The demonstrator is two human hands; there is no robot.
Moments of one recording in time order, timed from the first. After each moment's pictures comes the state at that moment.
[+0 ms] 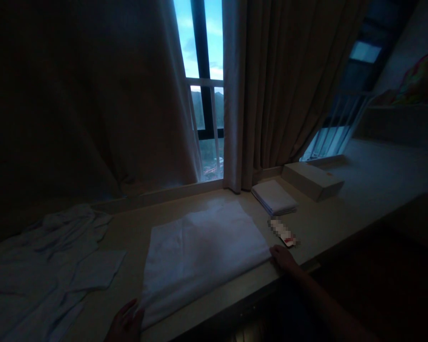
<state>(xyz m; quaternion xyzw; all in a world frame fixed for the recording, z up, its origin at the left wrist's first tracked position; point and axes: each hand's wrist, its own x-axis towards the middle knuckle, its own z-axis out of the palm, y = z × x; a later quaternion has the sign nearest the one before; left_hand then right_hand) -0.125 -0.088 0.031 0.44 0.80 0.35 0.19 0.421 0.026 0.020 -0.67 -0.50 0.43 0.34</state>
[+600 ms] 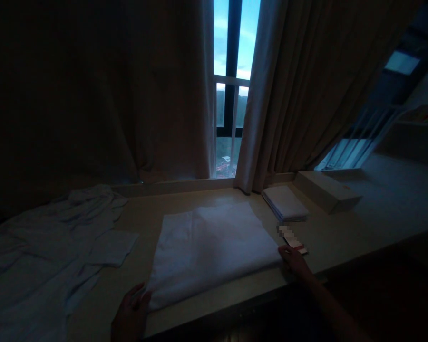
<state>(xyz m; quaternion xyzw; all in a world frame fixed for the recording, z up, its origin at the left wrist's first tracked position) -0.121 -0.093 0.018 0.39 0.82 0.36 0.20 0.424 0.023 0.047 -0.65 -0.51 0.42 0.38</state>
